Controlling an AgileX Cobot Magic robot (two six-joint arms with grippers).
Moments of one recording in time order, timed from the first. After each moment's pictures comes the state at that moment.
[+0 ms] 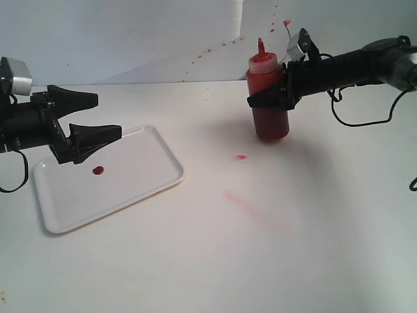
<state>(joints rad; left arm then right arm) 0.16 1.91 -0.89 1.38 -1.15 -0.72 0.00 2.60 -2.19 1.21 1.20 -1.69</state>
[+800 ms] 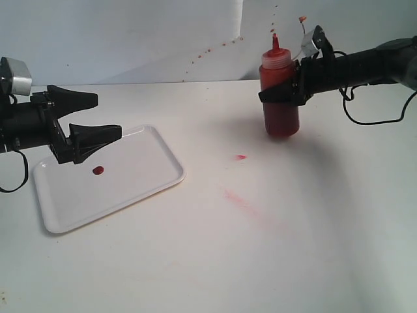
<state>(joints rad) 0.16 1.91 -0.89 1.38 -1.15 -0.72 -0.05 2.60 -2.19 1.22 1.20 -1.67</state>
